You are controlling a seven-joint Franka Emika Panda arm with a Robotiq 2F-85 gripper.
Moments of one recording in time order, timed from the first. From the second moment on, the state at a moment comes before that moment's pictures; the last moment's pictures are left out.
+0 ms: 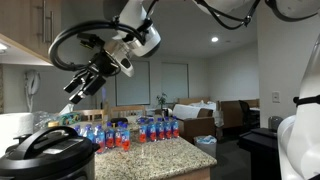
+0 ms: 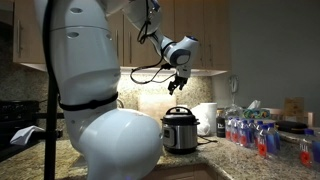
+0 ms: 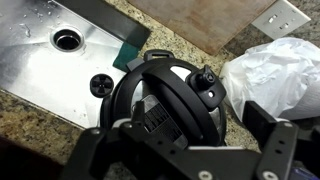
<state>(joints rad) 0.17 -0.29 0.22 -2.16 0.81 2.32 1.42</state>
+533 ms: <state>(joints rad) 0.17 -0.29 0.21 -2.16 0.81 2.19 1.43</state>
